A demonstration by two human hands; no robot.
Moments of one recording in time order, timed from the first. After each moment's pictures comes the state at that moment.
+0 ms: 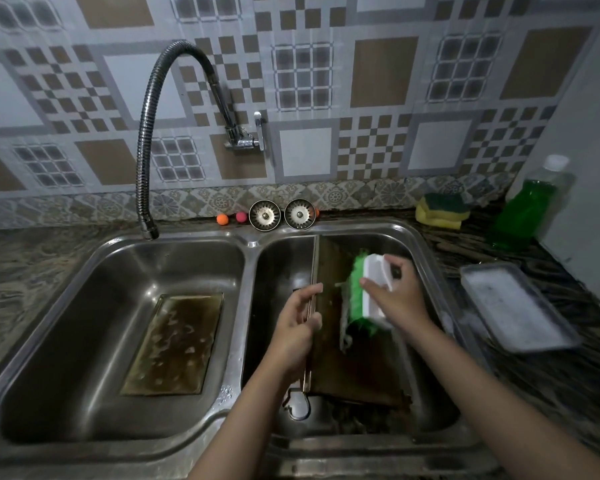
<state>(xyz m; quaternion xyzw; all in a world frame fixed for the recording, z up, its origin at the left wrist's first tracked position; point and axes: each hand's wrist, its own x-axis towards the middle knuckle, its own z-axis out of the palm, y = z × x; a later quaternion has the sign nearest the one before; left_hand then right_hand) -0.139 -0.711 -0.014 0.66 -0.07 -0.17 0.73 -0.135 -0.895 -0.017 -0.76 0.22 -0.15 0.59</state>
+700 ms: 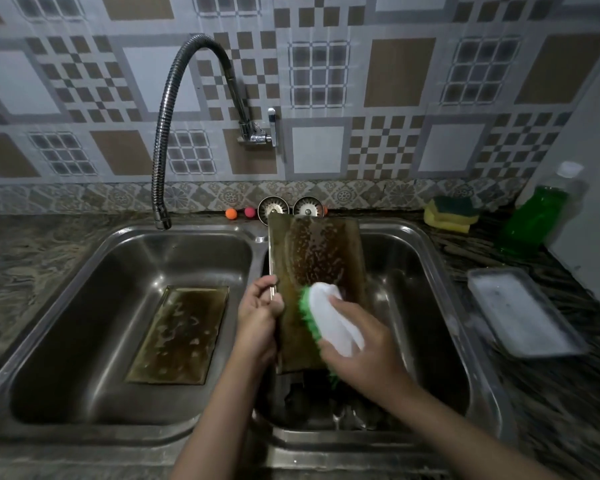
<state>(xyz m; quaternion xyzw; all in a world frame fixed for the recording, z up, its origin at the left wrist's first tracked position) -0.123 -0.675 -0.005 0.56 0.07 -0.05 0.83 -0.201 -0.826 -0.028 -0.85 -0.04 -0.19 0.49</state>
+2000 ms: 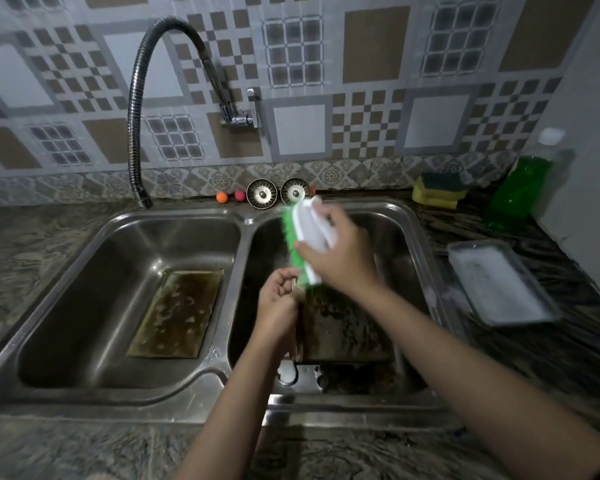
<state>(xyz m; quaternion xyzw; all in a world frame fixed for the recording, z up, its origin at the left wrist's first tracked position) -0.167 -0.735 -0.005 0.58 0.04 -0.07 0.81 -0.144 -0.852 0.037 -0.83 0.00 -0.21 0.51</state>
